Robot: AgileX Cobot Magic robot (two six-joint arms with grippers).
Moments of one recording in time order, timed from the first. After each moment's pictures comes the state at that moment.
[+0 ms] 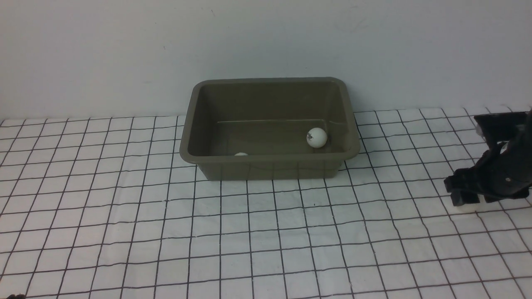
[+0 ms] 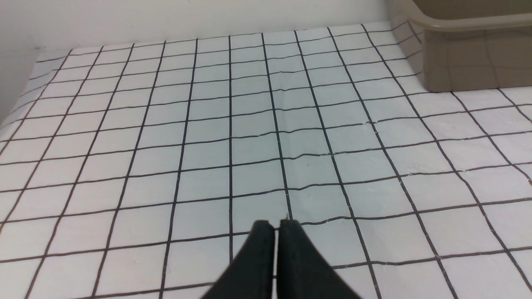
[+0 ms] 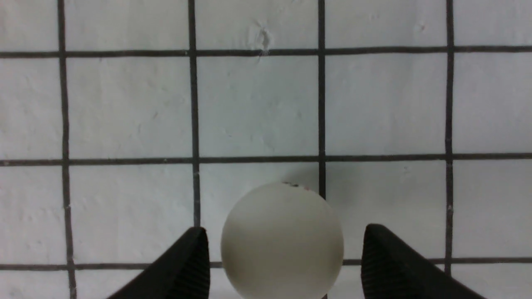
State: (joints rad) right arm -0.02 1.85 -1.09 0.02 0.63 -0.12; left arm 0.04 -0.01 0.03 -0.05 0.37 0.07
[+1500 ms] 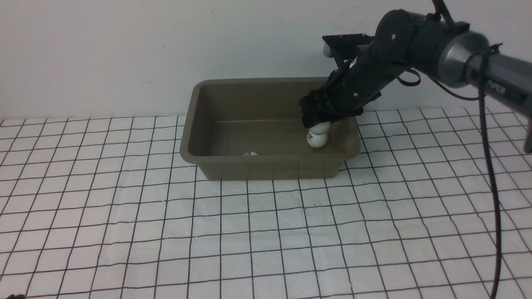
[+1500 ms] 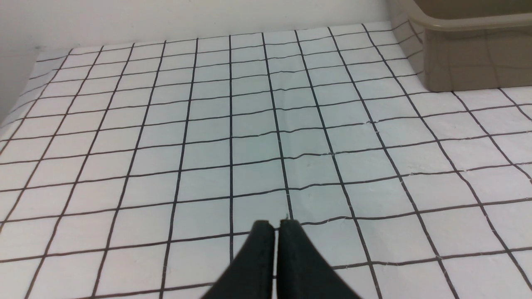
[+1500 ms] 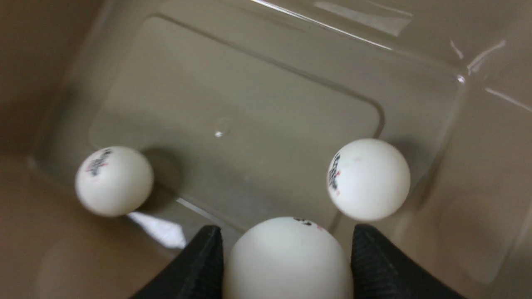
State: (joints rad) right arm 0.33 2.25 -1.99 0.35 0.97 -0.24; left arm 0.04 -0.01 0.03 -0.05 0.37 0.07
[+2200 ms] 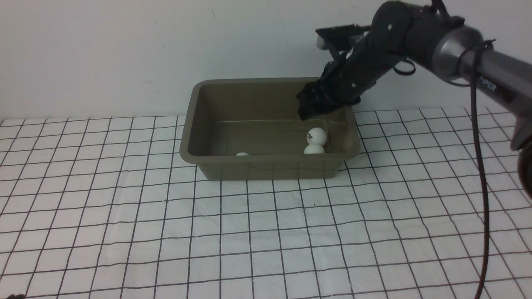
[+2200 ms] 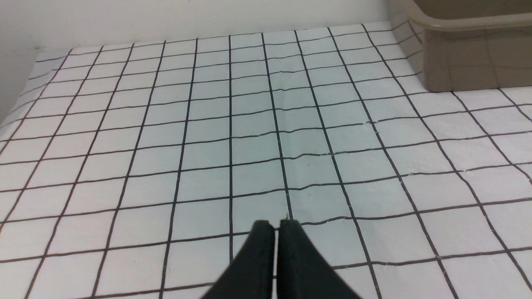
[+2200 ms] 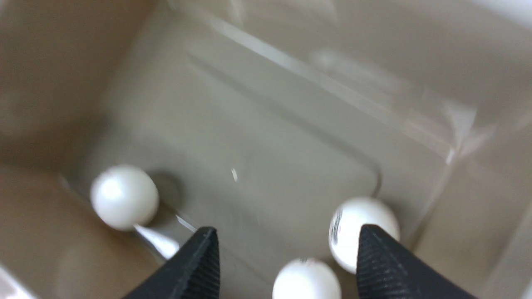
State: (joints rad) right arm 0.33 2.29 -2.16 0.35 1.07 -0.30; left arm 0.04 -0.01 0.03 -0.05 0.37 0.07
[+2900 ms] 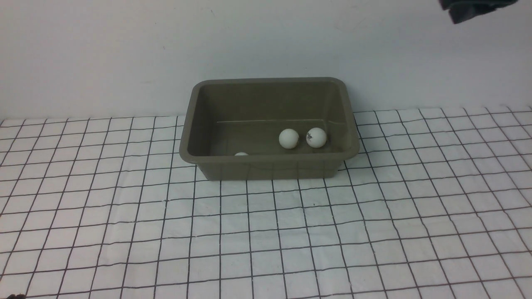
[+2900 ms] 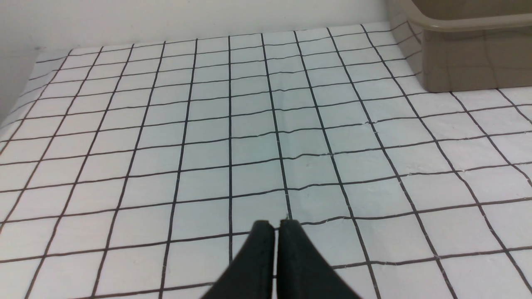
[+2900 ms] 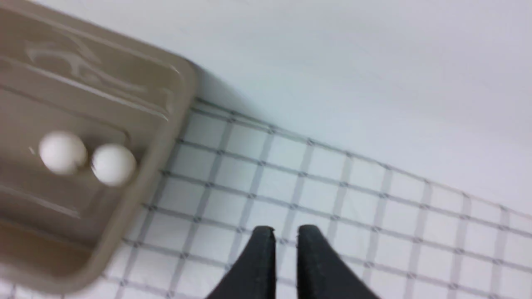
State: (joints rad) right arm 0.09 1.86 -2.07 0.06 1.26 -0.29; left arm 0.04 -0.01 0.03 -0.05 0.37 0.07
